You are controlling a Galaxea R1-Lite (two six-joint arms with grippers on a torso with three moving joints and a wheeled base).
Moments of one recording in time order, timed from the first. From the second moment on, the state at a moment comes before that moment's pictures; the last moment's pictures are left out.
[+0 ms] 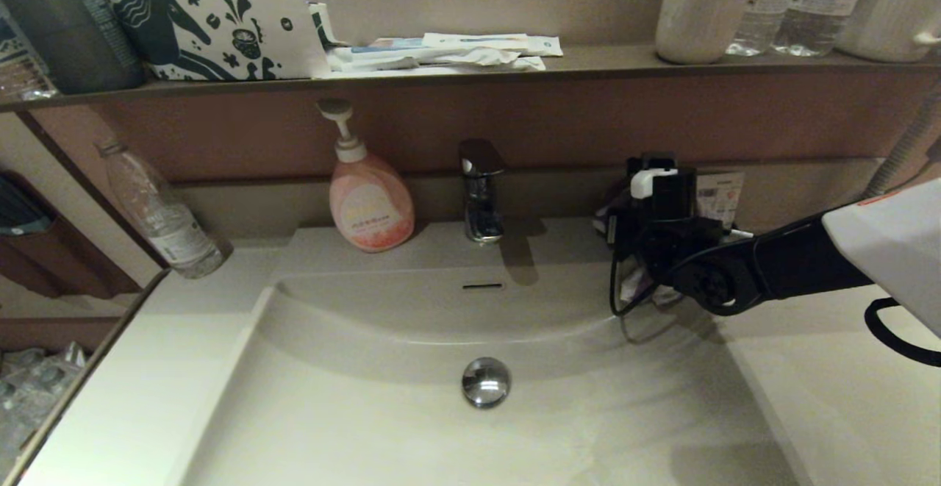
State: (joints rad) left arm 0.01 0.00 0.00 -0.06 -0.01 -0.07; right arm 0.42 2.21 -1.36 -0.51 -0.56 0.14
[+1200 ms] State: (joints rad) left arm 0.01 0.00 0.00 -0.06 -0.01 -0.07; right arm 0.54 2.27 -1.50 -0.40 -0.59 0.15
